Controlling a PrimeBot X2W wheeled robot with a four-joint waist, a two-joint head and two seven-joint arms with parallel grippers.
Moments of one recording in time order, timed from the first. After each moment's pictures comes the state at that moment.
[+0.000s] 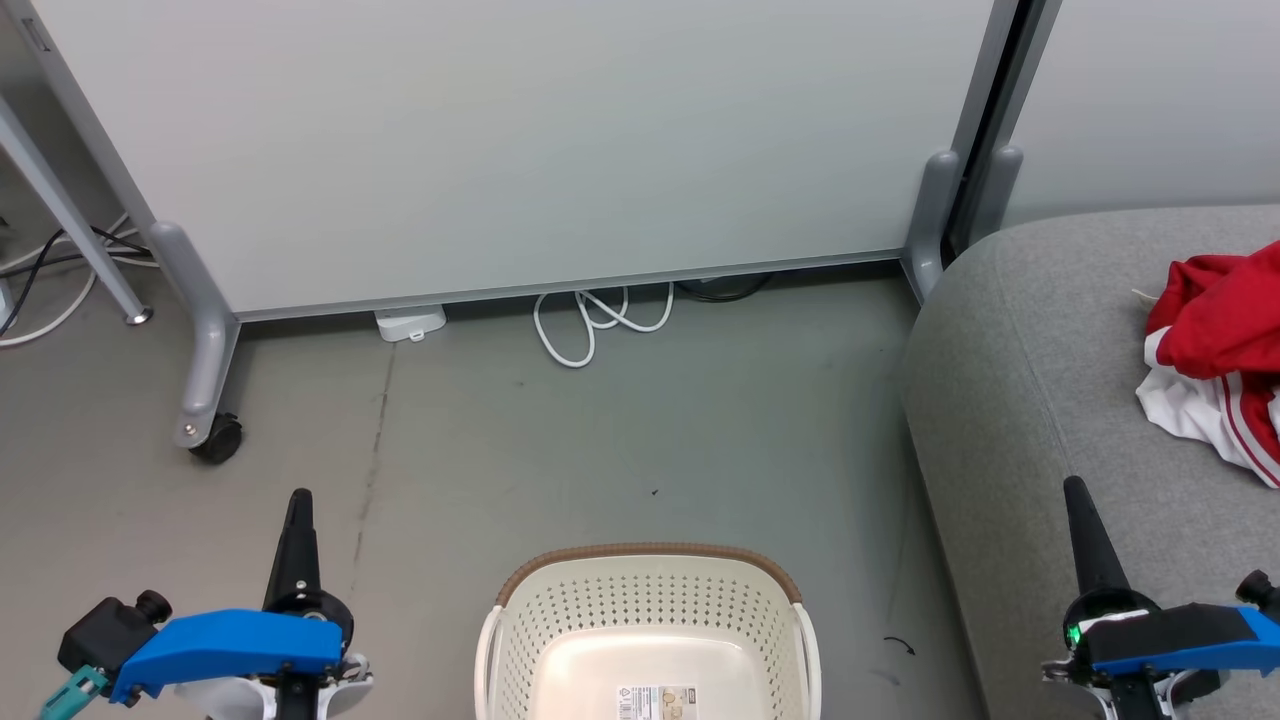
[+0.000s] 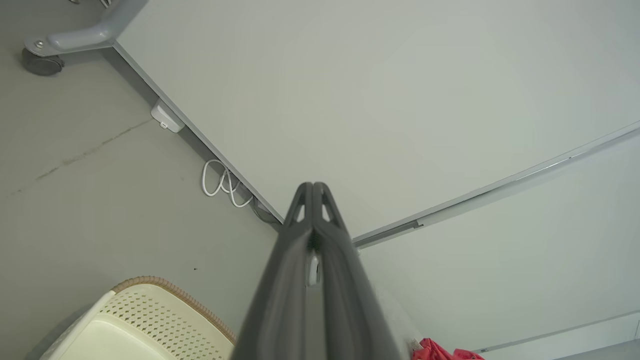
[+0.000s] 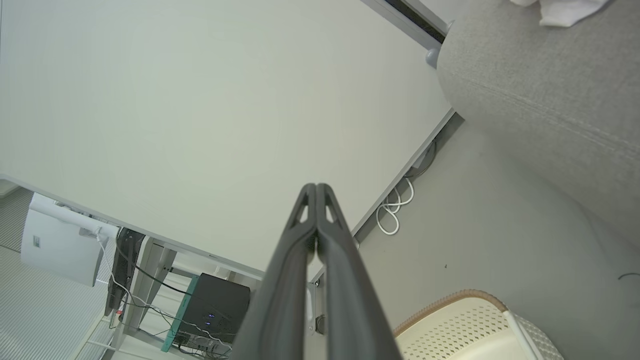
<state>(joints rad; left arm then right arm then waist) -0.07 0.05 0.04 0.26 -1.08 -0.11 -0.02 -0.06 -0.05 -0.10 0.22 1.08 0.13 -0.02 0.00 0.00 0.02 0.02</state>
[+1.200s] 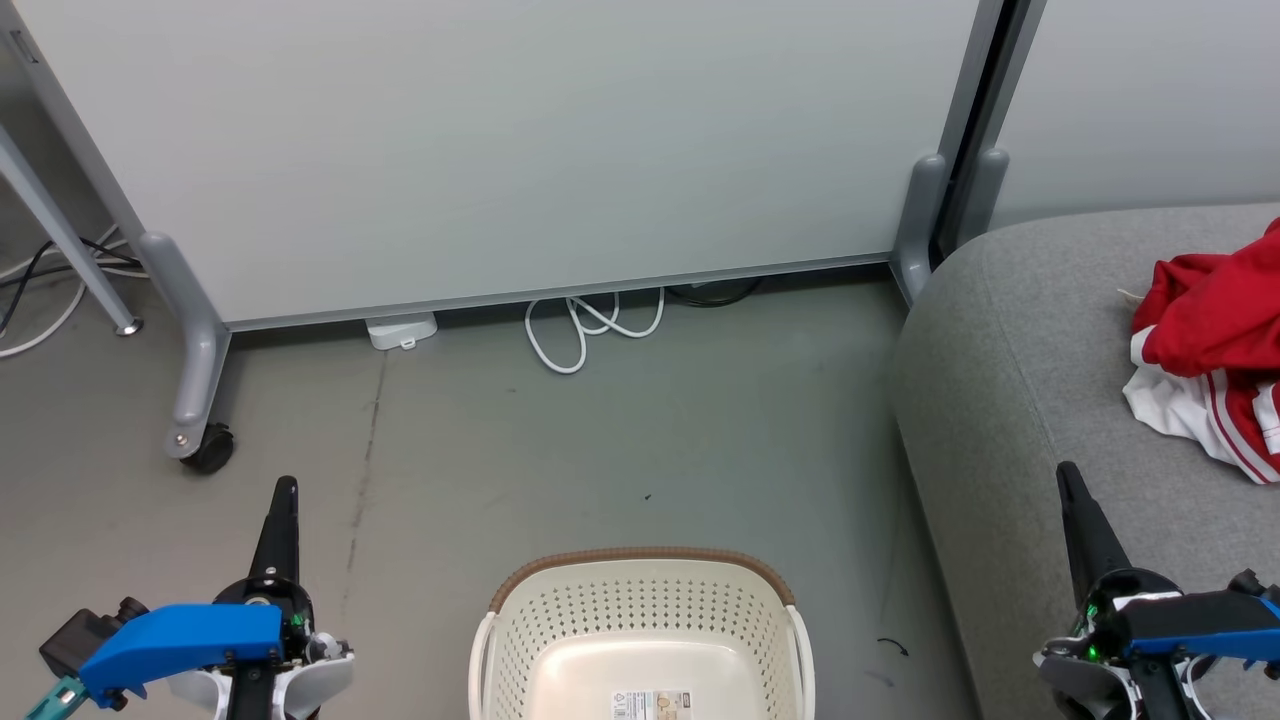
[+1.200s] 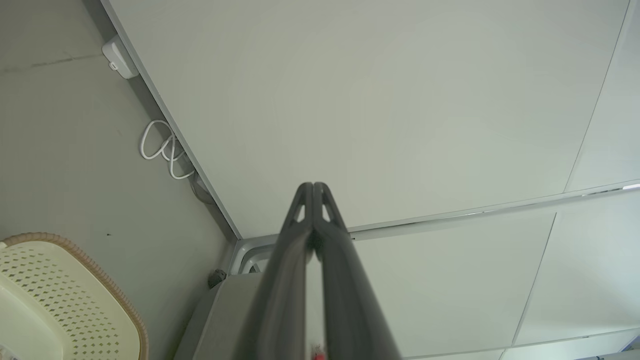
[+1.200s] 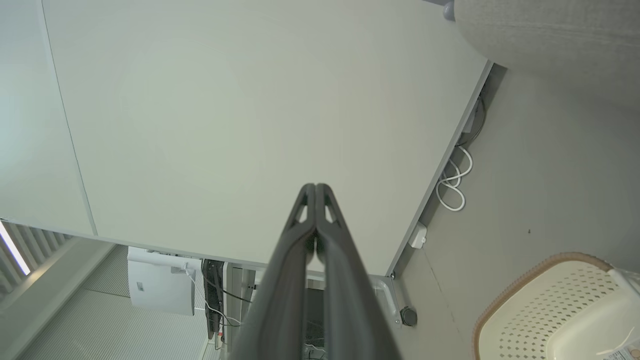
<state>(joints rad) -0.09 0.05 0.09 0.25 -1.41 -0.12 0.07 -0.09 -0.05 -0.11 0.24 1.41 0.13 0.07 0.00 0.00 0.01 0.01</state>
